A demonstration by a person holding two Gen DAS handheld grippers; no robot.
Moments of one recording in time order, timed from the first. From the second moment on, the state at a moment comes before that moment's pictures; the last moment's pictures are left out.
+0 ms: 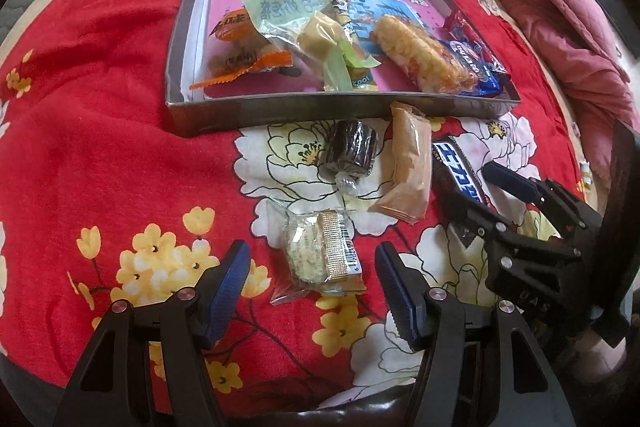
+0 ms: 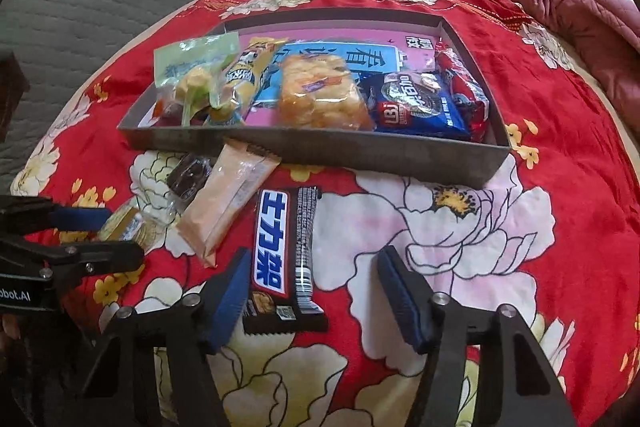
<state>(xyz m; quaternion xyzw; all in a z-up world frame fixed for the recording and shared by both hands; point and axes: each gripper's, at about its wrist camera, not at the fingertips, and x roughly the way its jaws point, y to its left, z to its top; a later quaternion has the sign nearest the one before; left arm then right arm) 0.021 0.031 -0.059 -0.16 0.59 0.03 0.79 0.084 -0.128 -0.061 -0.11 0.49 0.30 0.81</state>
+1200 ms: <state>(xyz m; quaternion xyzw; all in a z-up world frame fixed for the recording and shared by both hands) 0.020 0.031 -0.051 -0.16 0.57 0.04 0.81 0.089 -0.134 -0.049 -0.08 0.48 0.35 0.80</state>
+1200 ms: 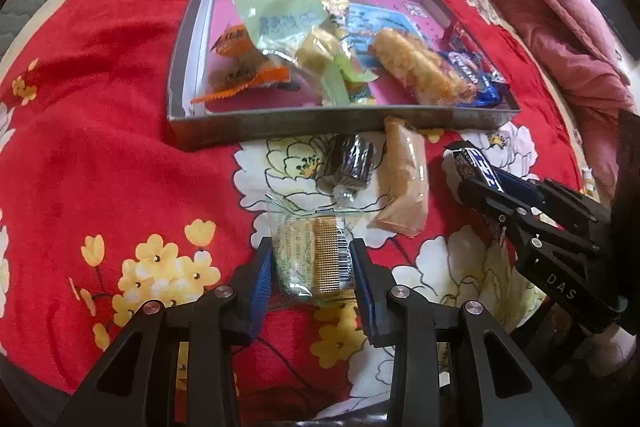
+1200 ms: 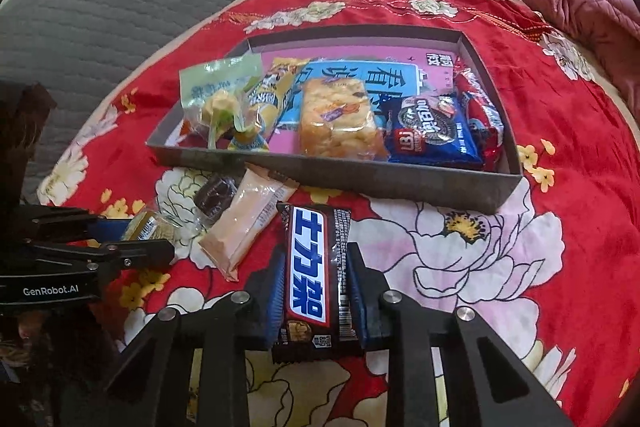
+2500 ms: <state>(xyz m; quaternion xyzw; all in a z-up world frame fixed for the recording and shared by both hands) 0.052 0.020 0.016 -0.14 0.50 0.06 0.86 0.104 -0.160 0.002 0.01 0.41 0.38 0.83</state>
